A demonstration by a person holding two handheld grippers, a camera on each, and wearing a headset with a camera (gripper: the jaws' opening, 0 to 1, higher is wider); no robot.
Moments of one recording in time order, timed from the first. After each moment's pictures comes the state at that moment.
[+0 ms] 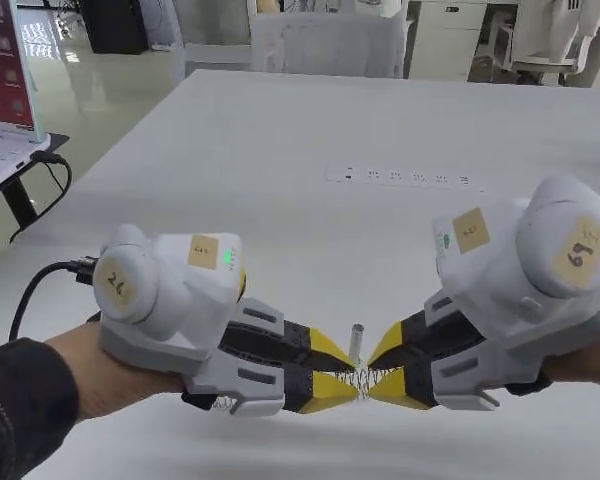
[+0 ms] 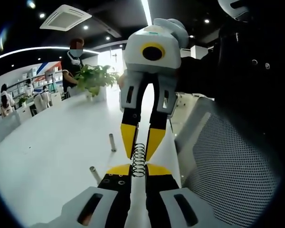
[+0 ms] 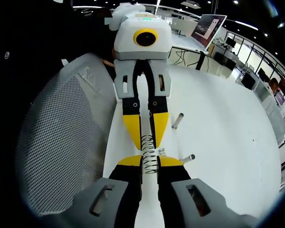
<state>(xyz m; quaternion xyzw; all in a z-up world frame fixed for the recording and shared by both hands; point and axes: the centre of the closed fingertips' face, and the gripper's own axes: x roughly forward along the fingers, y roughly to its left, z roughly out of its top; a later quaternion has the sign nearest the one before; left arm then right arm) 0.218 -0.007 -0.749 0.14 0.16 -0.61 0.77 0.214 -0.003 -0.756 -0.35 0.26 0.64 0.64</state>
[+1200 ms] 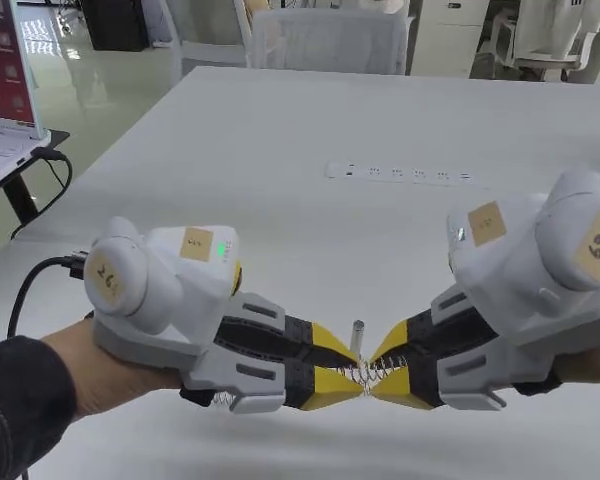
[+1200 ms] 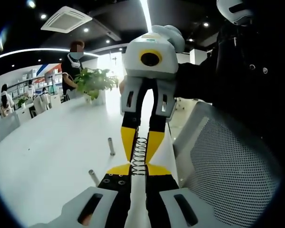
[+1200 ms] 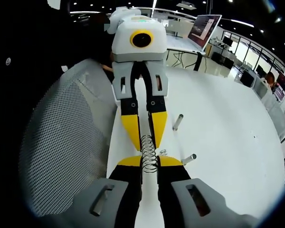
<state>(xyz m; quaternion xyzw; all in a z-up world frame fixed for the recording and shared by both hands) 0.215 -0.008 -0.741 0.13 0.14 -0.61 0.77 0.211 -0.001 -0.749 -0.32 0.26 0.64 0.65</state>
